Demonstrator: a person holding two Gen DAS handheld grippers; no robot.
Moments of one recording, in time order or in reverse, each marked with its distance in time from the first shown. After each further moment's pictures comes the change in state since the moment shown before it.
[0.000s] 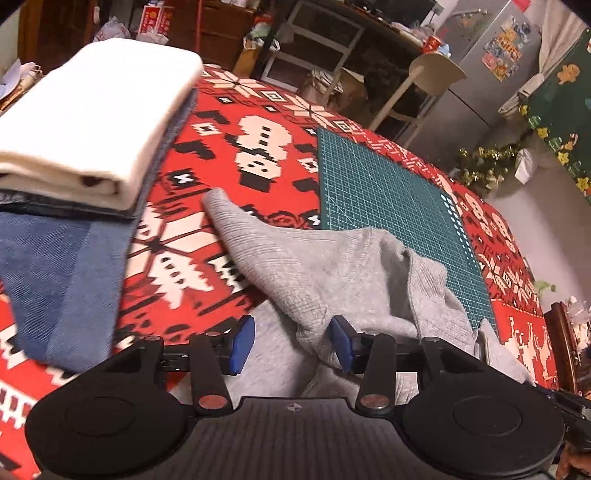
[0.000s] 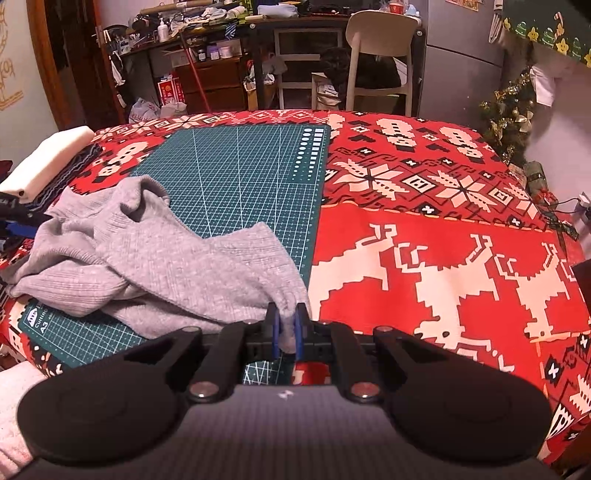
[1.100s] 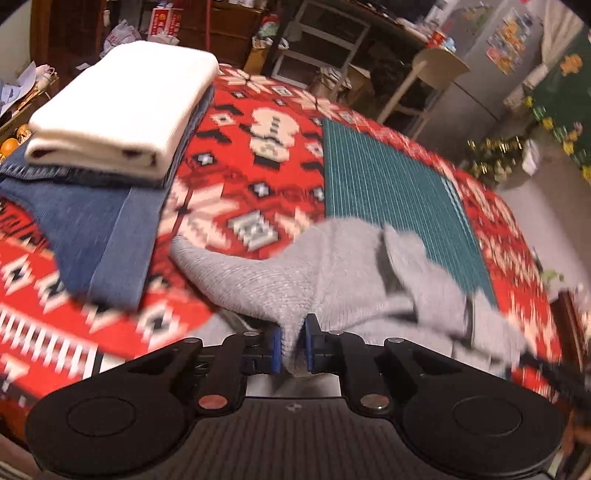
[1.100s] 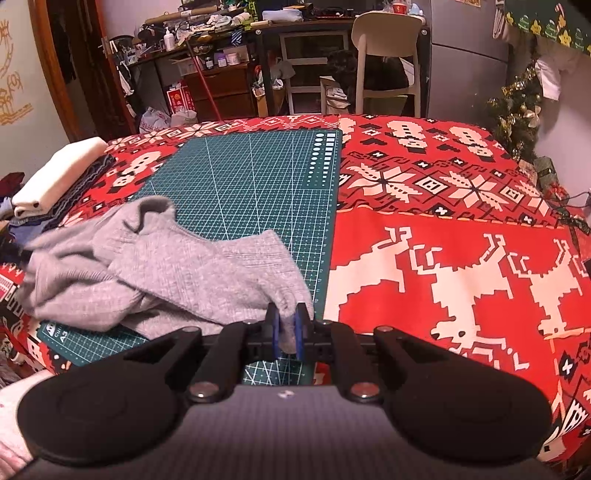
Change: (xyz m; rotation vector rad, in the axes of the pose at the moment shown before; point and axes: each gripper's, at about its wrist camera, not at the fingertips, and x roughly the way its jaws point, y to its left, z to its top) left arm -0.048 -0.004 -0.046 0.031 0.006 0.052; right arm -0.003 0.003 0.001 0.036 -0.015 0.056
